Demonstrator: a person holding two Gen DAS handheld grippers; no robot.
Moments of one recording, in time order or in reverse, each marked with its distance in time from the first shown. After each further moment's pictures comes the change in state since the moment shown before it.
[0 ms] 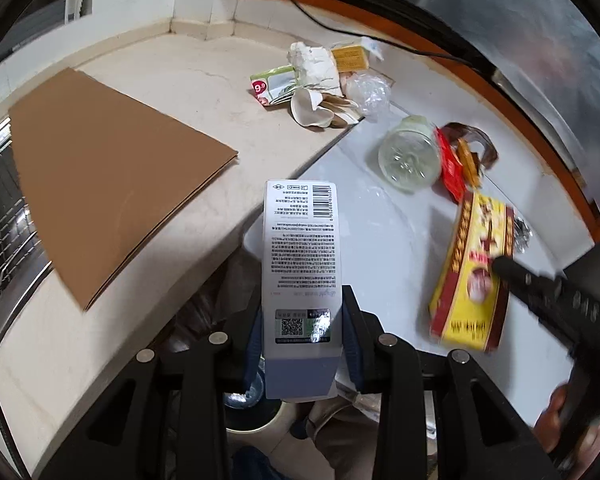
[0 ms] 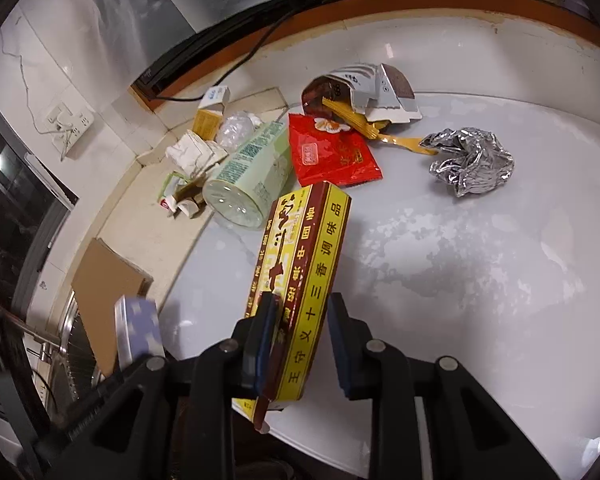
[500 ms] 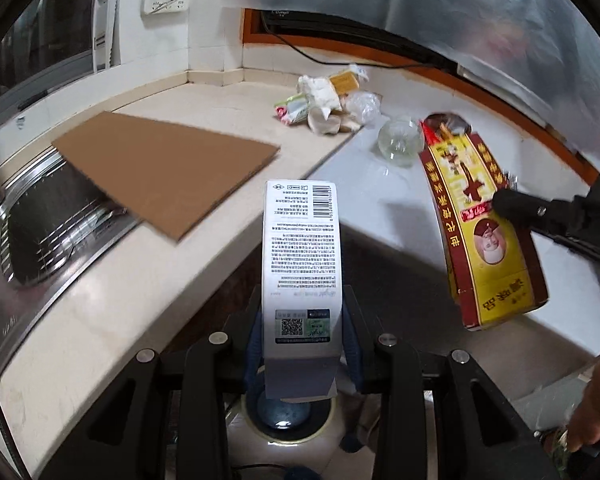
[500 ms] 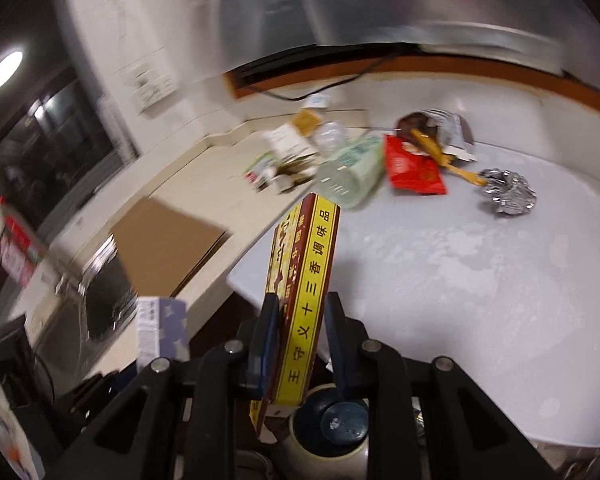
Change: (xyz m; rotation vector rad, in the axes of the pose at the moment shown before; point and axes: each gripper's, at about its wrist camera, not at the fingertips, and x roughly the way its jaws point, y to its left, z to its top) left arm -0.070 0.035 -0.093 0.138 -0.166 0.082; right arm -0.056 0.071 -0.080 -0.308 -0.076 0.083
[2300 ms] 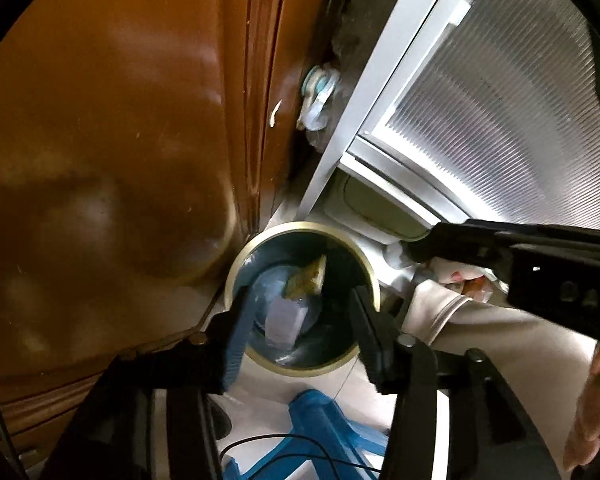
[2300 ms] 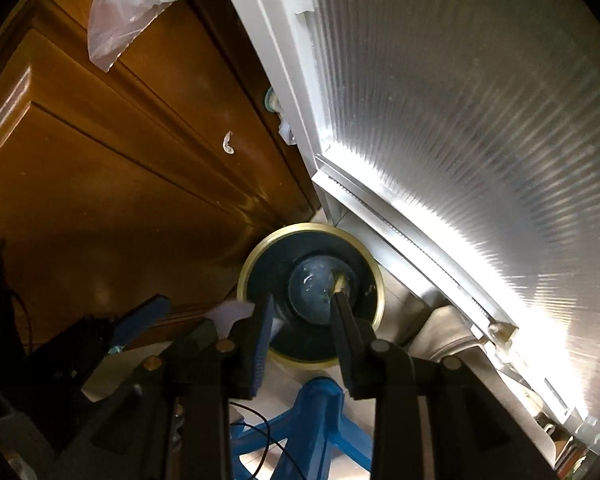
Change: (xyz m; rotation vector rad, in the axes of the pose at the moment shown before) left arm 0.250 0.066 -0.164 -0.043 0.477 -0.061; right arm 0.278 -0.023 -0.181 -0.018 0.644 -0.102
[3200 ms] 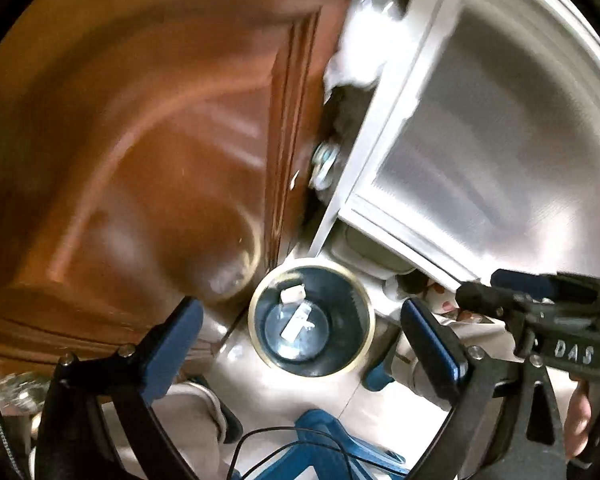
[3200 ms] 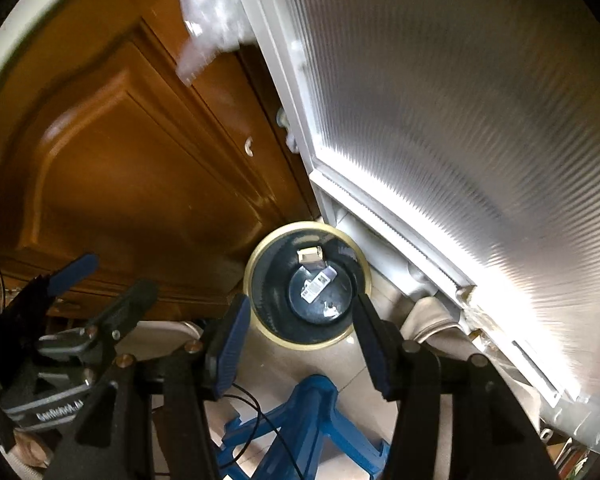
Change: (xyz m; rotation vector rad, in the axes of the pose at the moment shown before) left arm -0.108 -0.007 -0.023 -0.006 -0.213 0.042; right arm -0.075 -0.003 -0.049 -0.030 -0.124 0.023
